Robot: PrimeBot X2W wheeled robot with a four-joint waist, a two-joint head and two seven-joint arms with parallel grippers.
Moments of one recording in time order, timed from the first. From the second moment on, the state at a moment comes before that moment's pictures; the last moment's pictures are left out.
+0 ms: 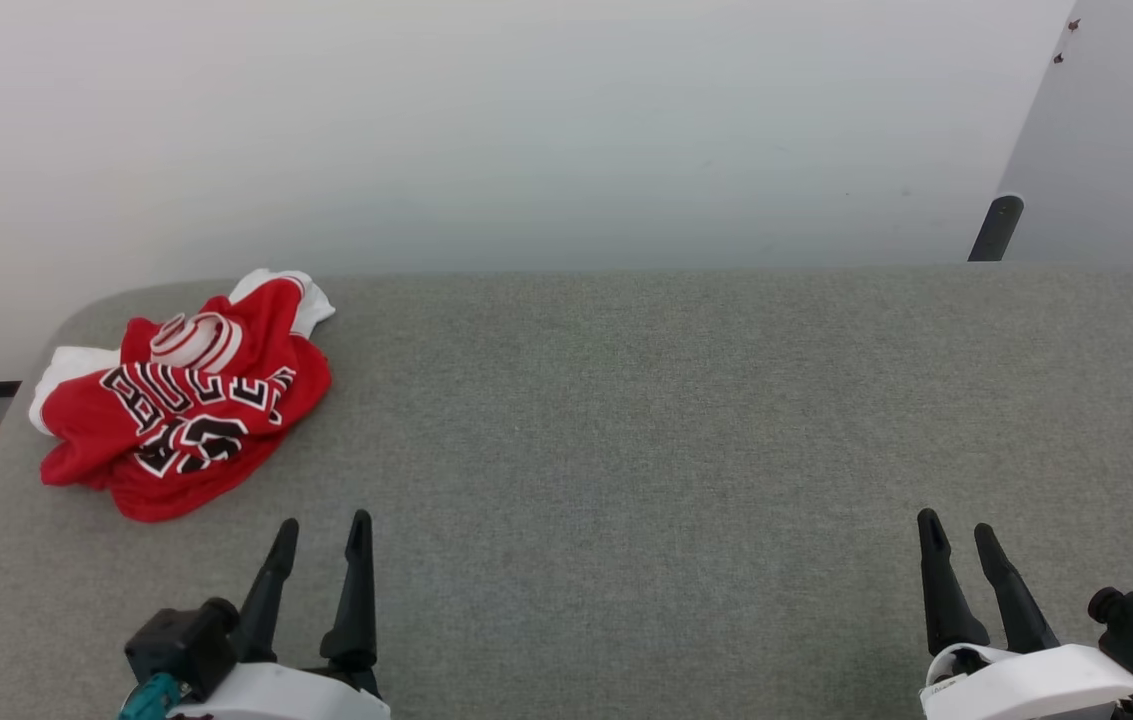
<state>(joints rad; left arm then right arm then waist) 0.00 0.09 -0.04 0.10 -0.40 -0.08 -0.19 -0.04 -0.06 0.04 0.23 0.59 0.13 -0.19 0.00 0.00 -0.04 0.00</state>
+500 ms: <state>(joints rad) 0.03 0.08 -0.03 0.09 -0.27 -0.09 -0.22 -0.03 -0.05 0.05 0.23 0.48 0.13 -0.22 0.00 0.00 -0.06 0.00</state>
